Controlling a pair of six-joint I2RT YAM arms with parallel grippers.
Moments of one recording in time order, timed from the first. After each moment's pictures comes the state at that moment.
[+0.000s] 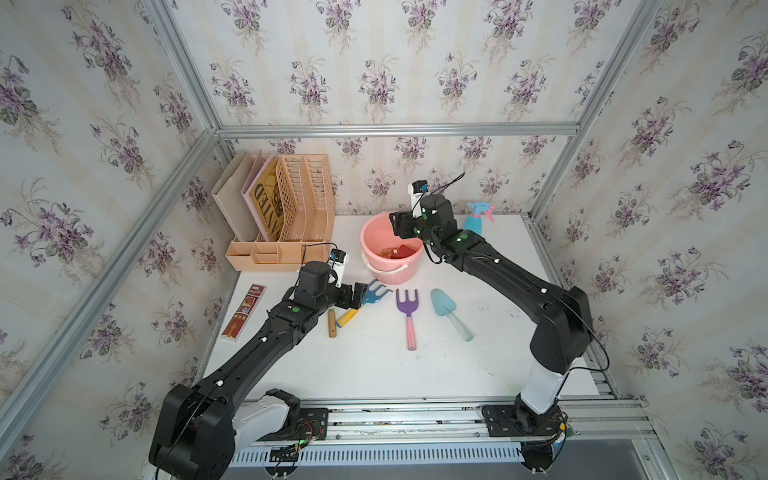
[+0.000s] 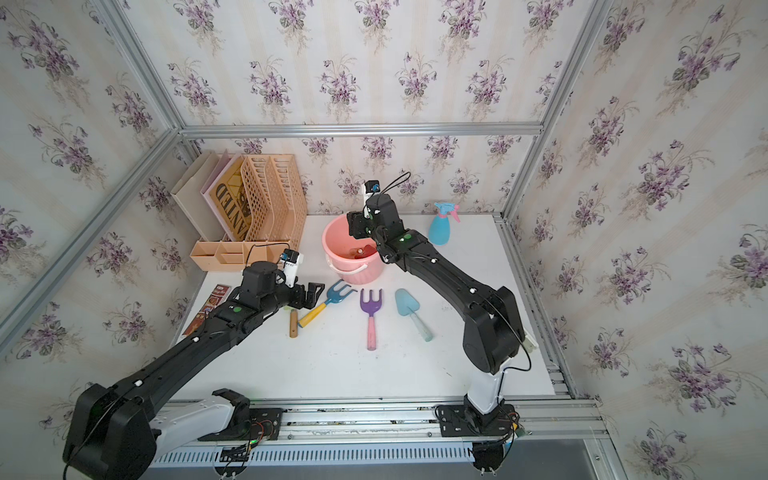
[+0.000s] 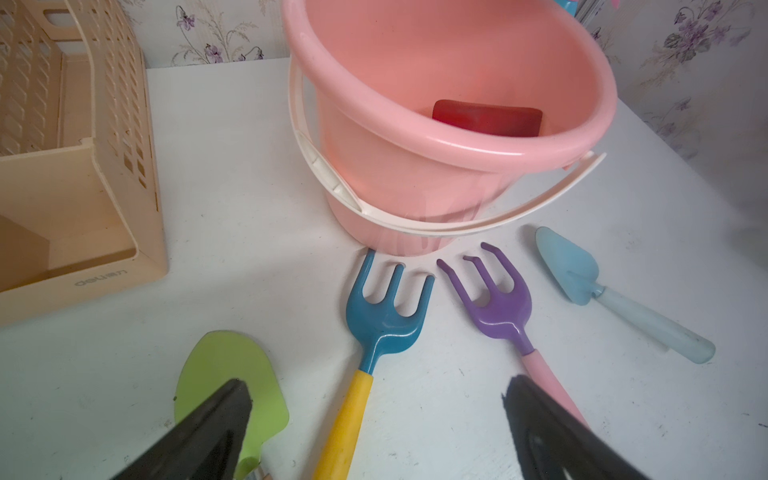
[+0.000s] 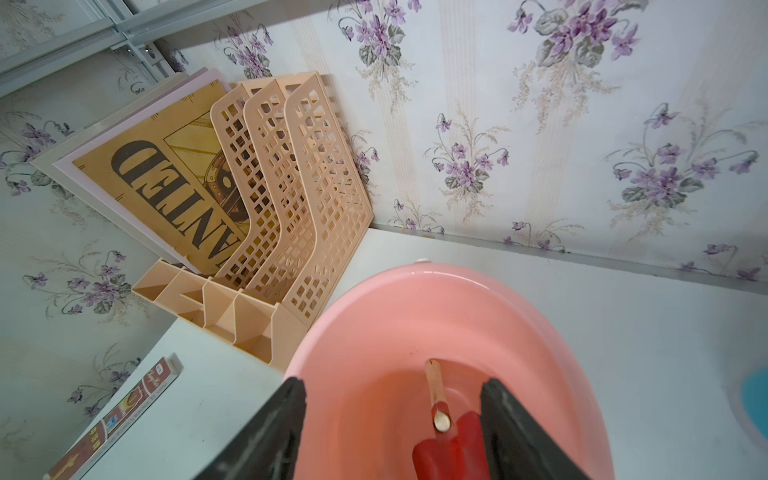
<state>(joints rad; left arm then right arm) -0.35 1.15 0.72 -0.18 0.14 -0.12 0.64 1.76 1.60 -0.22 0.10 0.31</state>
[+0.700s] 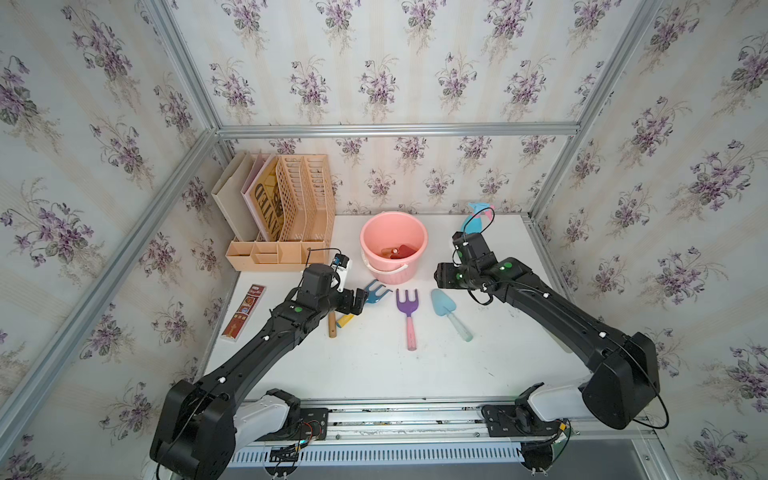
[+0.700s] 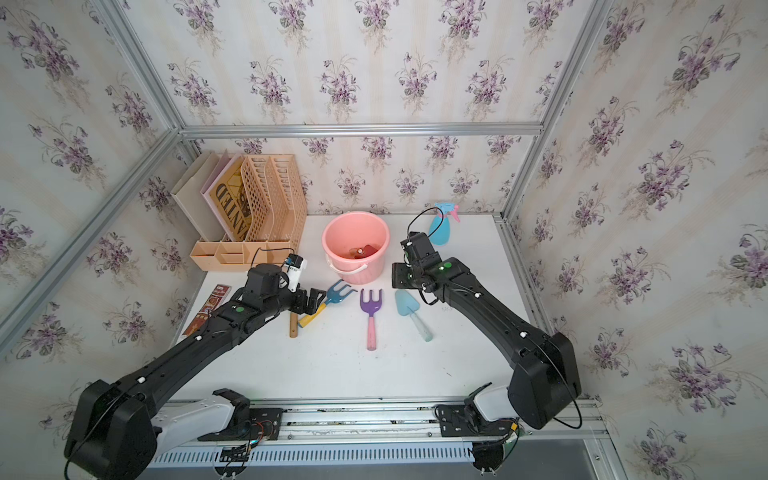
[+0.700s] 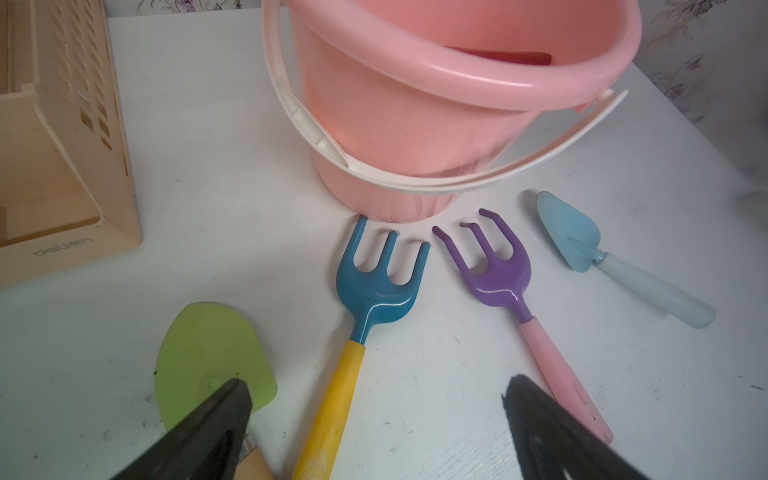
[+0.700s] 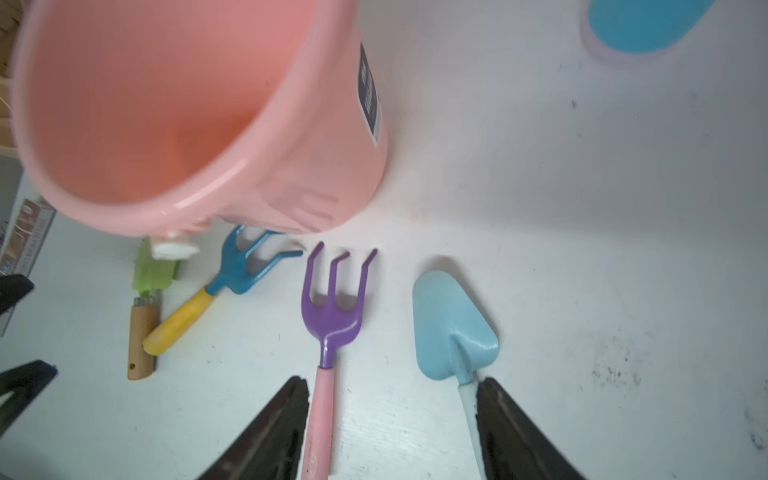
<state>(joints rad) -0.37 1.16 0.72 -0.24 0.16 -0.11 0.55 1.42 1.16 -0.71 0.04 0.46</state>
